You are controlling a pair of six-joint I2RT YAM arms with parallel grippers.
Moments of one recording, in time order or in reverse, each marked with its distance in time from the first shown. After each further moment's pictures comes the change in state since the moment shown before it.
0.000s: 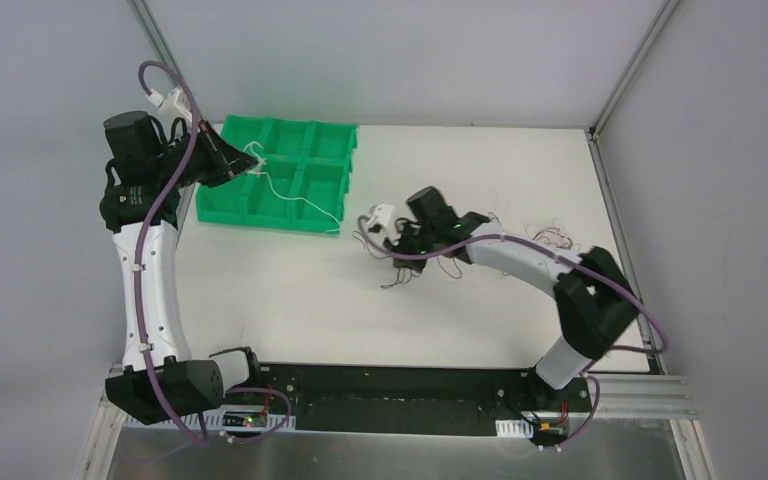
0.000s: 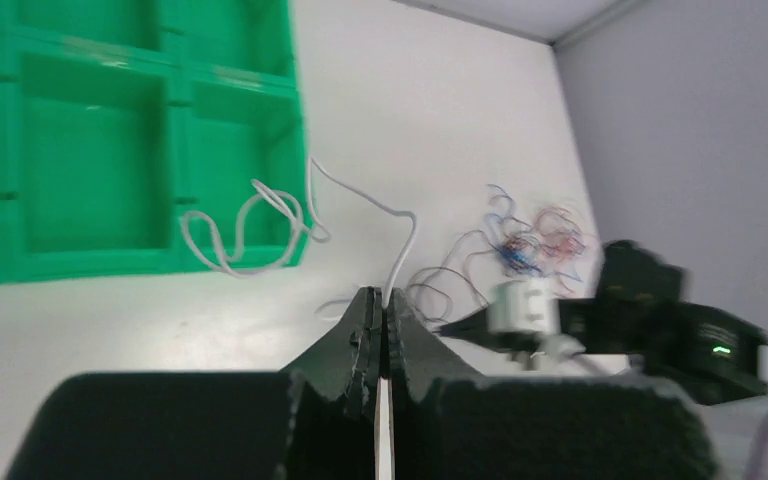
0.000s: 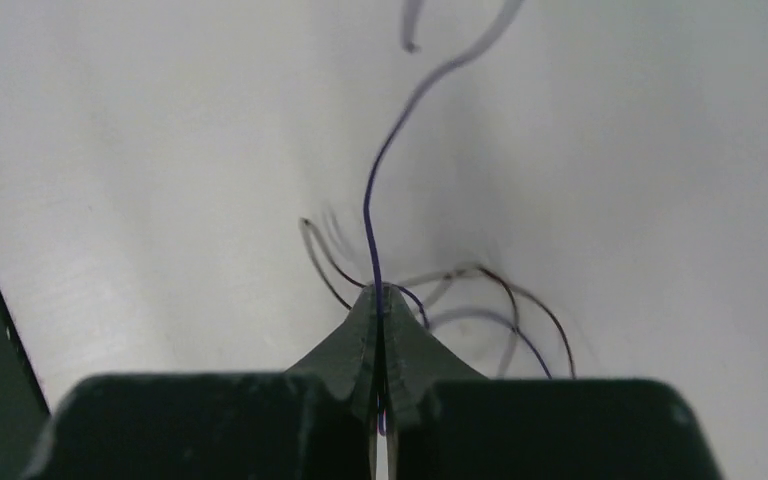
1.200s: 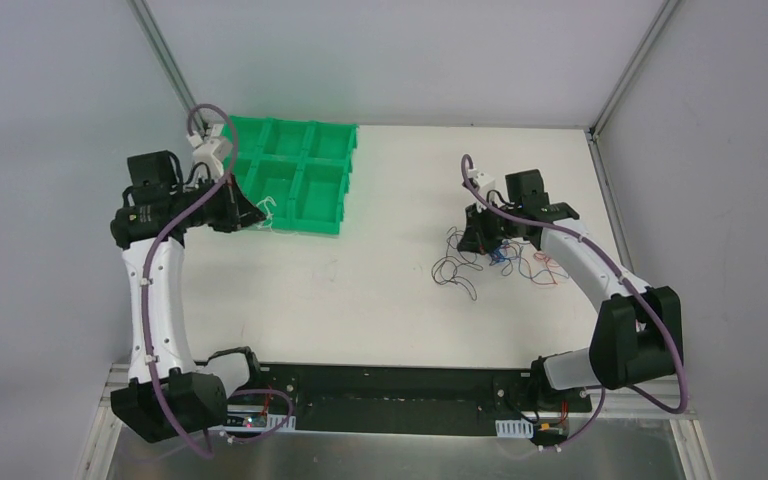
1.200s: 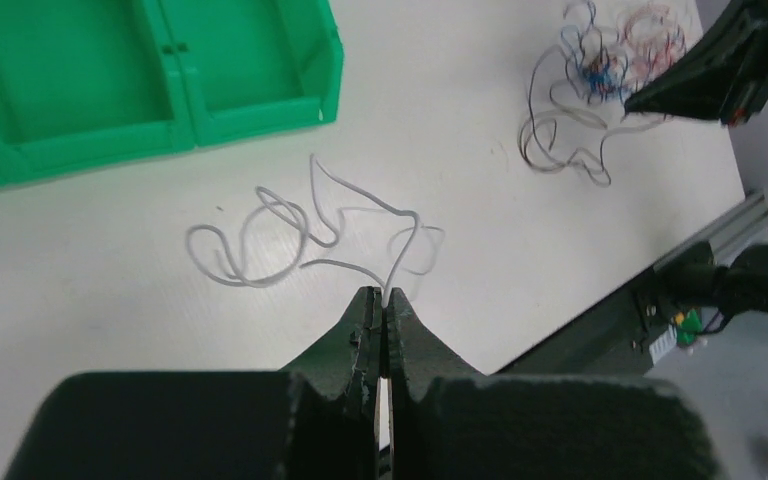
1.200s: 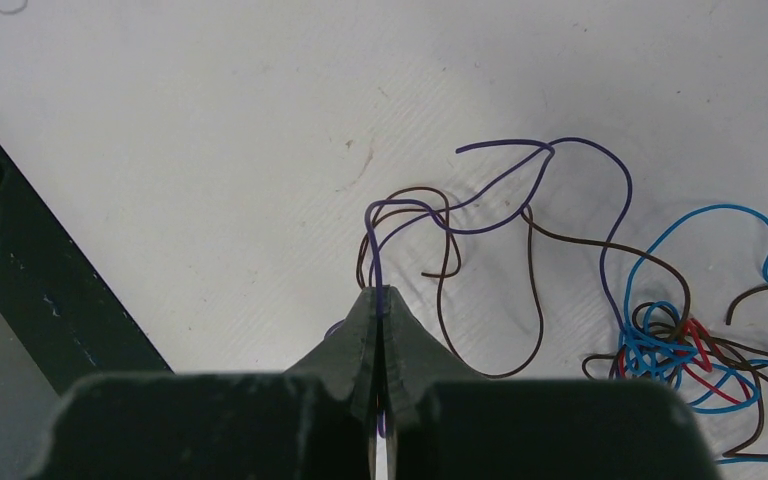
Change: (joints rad) left arm 0.072 -0.084 -0.141 -0.295 0.034 0.481; right arm -0.546 -0.316 -0.160 -0.207 -0.228 0.224
